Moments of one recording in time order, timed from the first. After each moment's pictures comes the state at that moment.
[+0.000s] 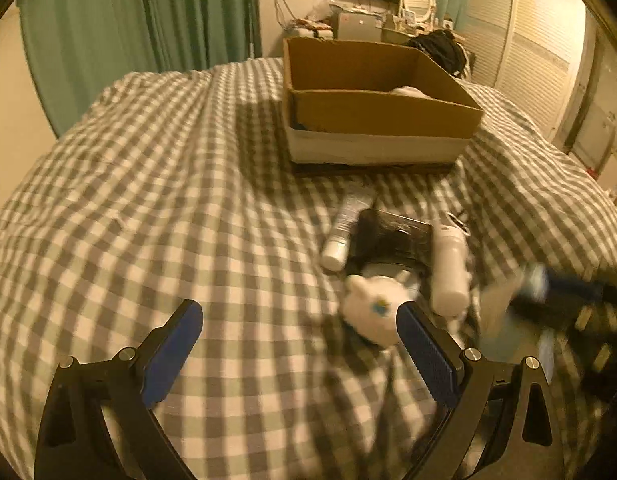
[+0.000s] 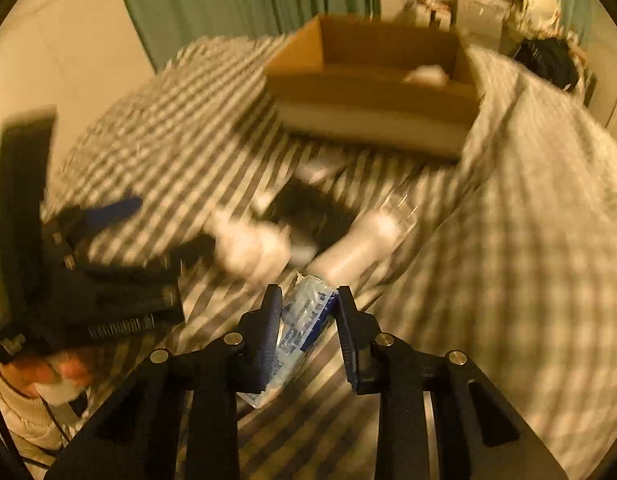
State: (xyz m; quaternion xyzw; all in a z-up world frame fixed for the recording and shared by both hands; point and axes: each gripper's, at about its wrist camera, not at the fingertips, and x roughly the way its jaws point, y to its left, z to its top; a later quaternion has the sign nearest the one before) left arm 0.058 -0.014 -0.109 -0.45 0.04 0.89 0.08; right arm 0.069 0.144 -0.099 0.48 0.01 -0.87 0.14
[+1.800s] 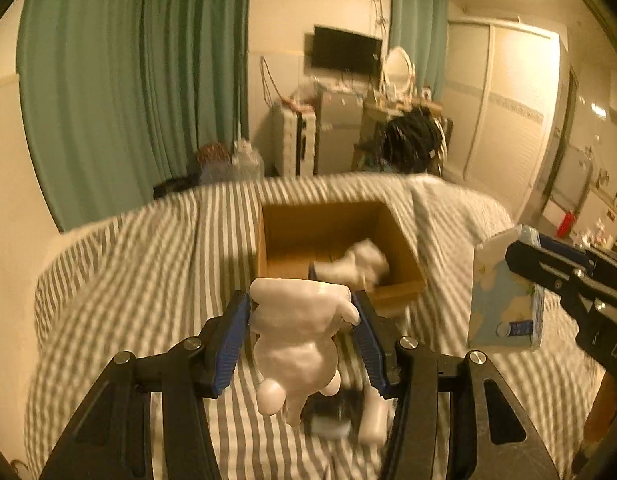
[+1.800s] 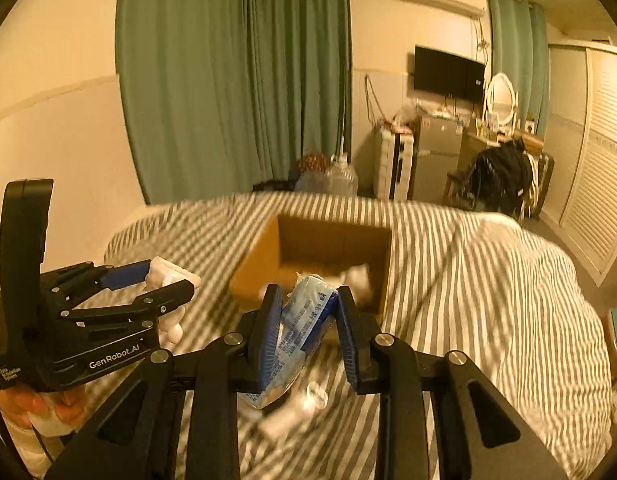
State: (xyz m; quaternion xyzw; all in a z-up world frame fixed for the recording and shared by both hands) left arm 0.008 0.019 0.053 -0.32 0.01 0.94 0.10; right arm 0.042 0.178 0.062 0.28 0.02 -0.95 0.11
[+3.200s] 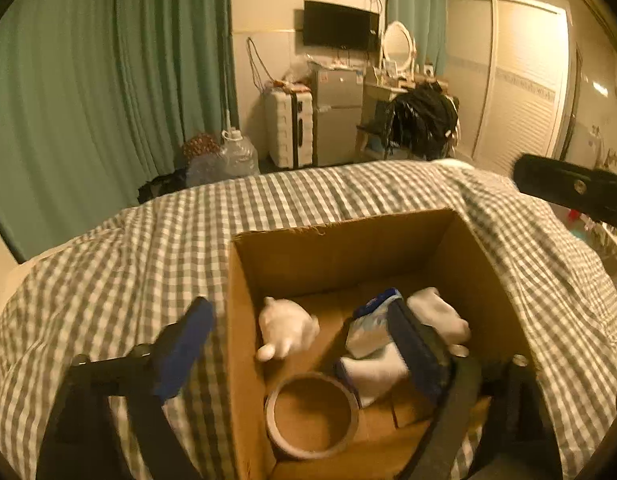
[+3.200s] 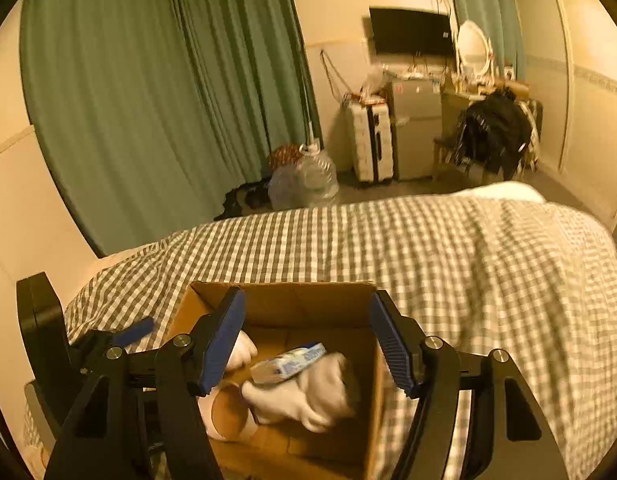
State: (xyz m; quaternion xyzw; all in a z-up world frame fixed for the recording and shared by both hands) left arm -0.160 0.045 -0.034 -0.34 0.04 0.93 0.11; right arm -0.161 0.222 0.016 0.31 -0.07 -0.95 0.06
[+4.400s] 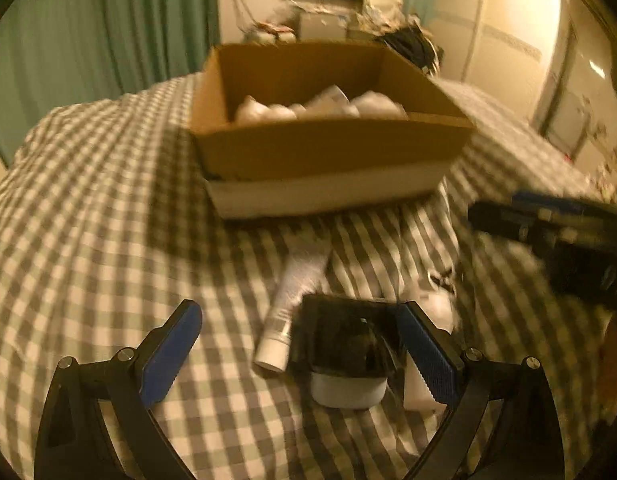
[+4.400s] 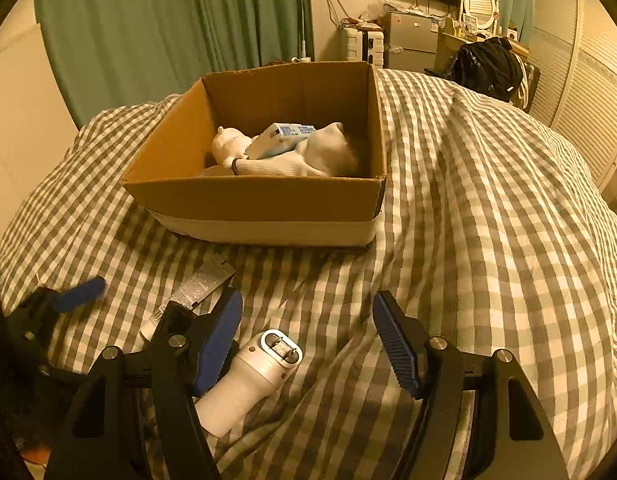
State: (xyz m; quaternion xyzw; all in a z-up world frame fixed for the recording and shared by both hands) left arm -0.017 0.039 -0.124 -0.44 0.06 0.89 0.14; right arm -0.030 0.197 -0.097 0.44 -0.01 -0.90 0.04
